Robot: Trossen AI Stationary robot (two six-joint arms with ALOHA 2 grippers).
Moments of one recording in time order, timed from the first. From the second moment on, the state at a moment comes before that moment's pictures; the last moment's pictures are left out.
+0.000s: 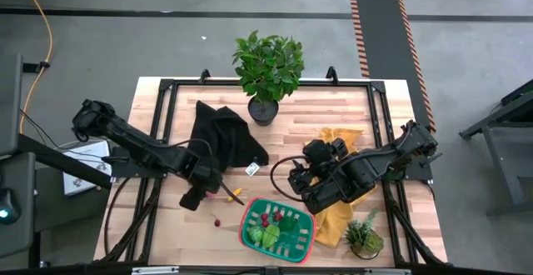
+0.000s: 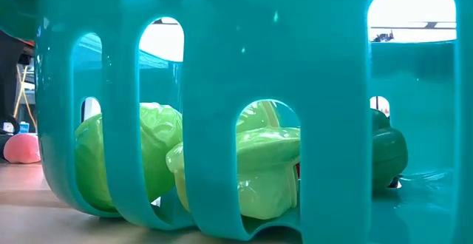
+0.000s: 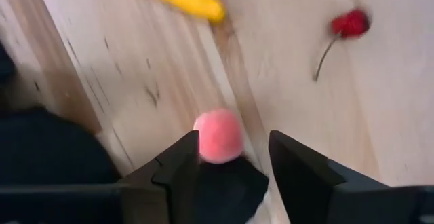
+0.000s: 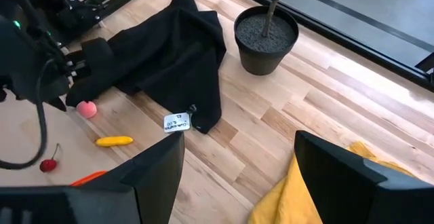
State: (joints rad) left arm -0.26 1.35 0.72 -0.67 0.12 -0.04; right arm 0.51 1.81 2.03 -1.54 0.80 1.31
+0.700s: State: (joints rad) left arm -0.26 1.47 0.69 -0.64 0.11 -0.06; right arm 0.53 1.81 2.03 -1.55 0.80 1.34
